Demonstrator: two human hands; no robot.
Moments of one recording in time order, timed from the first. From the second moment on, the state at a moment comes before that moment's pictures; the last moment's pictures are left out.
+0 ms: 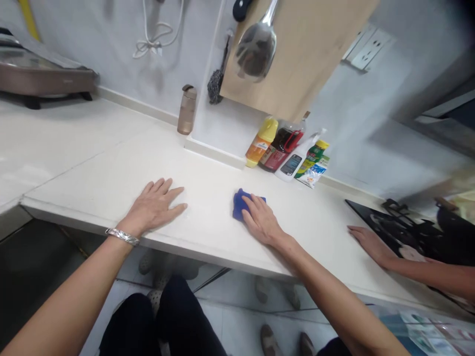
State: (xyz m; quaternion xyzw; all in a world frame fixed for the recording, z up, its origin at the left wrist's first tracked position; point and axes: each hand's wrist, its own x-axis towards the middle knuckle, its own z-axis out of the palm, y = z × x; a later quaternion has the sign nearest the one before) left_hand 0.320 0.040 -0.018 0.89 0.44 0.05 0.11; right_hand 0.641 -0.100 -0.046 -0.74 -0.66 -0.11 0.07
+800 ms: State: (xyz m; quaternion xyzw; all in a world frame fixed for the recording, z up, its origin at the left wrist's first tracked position) left_hand 0.323 0.039 -0.023 0.89 0.46 0.03 0.05; right_hand 0.857 -0.147 -0.056 -0.89 -0.44 -0.06 0.02
